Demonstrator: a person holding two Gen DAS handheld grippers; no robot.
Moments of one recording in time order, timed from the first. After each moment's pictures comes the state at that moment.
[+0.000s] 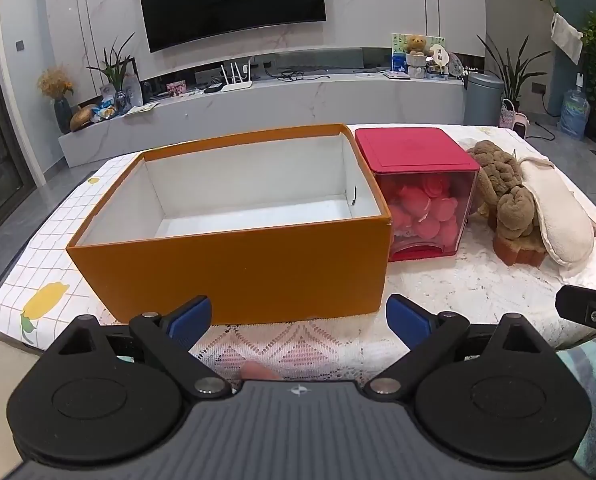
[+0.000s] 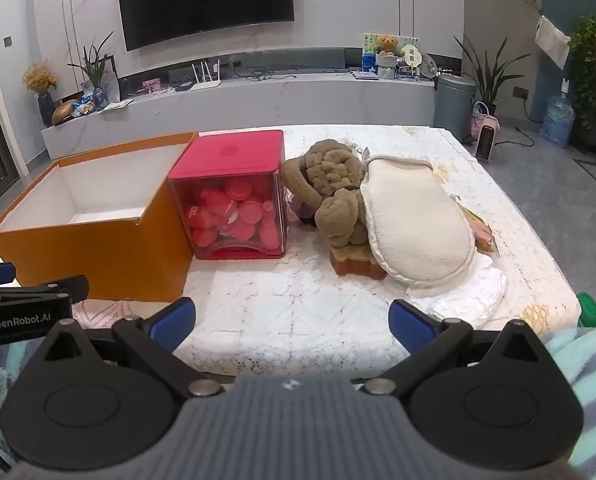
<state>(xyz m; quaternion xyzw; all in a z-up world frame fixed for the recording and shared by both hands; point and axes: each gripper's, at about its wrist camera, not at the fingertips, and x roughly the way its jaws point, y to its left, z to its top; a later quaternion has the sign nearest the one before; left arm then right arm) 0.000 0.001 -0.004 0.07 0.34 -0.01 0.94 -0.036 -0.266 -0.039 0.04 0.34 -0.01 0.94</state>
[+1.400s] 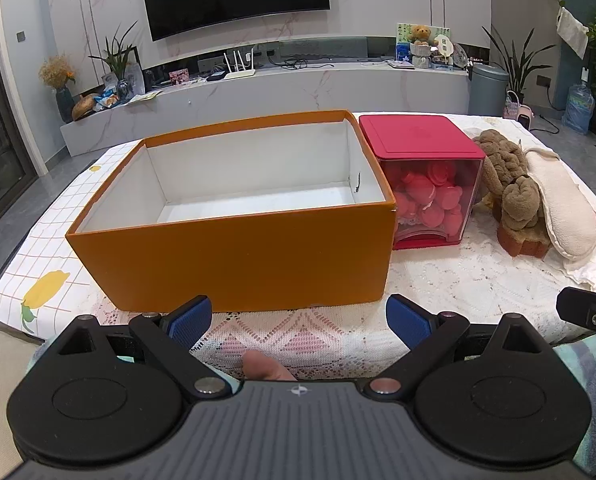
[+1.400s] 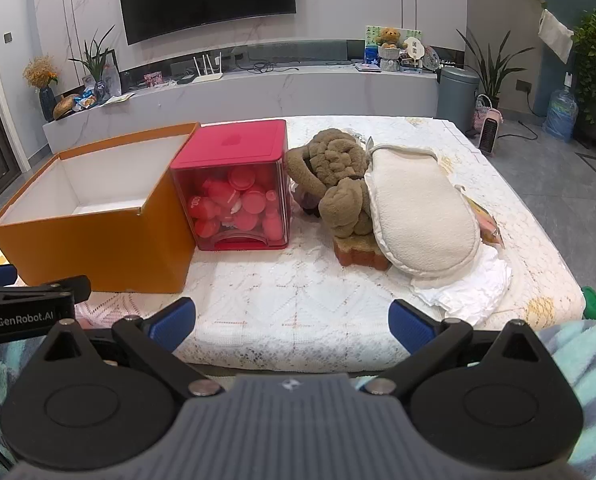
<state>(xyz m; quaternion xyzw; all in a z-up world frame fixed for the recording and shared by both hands) 0.003 0.001 -0.008 0.06 0.36 -0.01 0.93 -0.033 -0.266 -0.046 0.04 0.35 0.00 0.94</state>
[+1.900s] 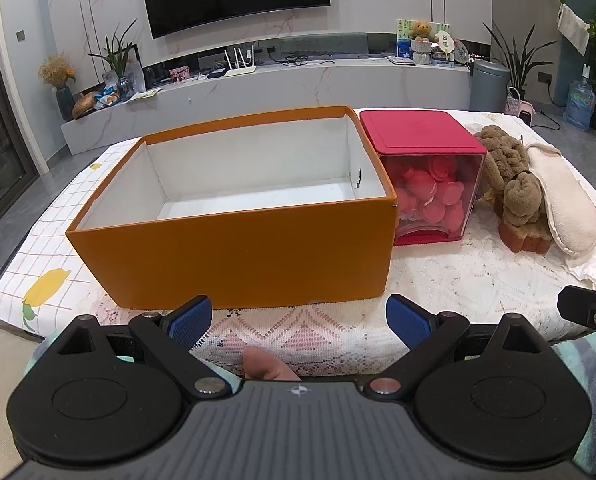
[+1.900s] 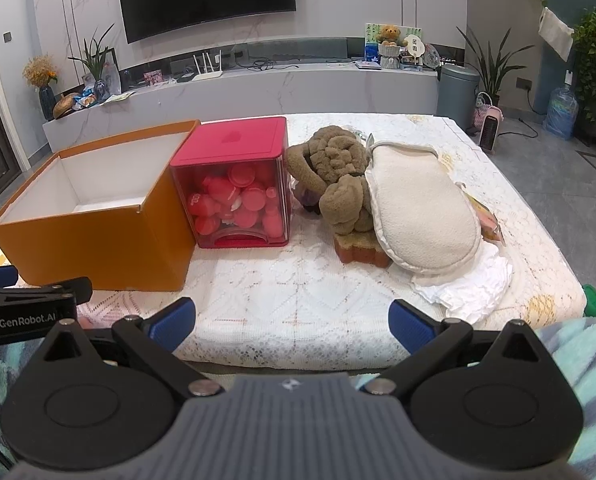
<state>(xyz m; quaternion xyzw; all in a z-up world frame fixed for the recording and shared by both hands) 0.003 0.000 -0.011 0.07 0.36 -0.01 0.93 -0.032 -0.266 -0.047 0.04 0.35 0.00 0.93</state>
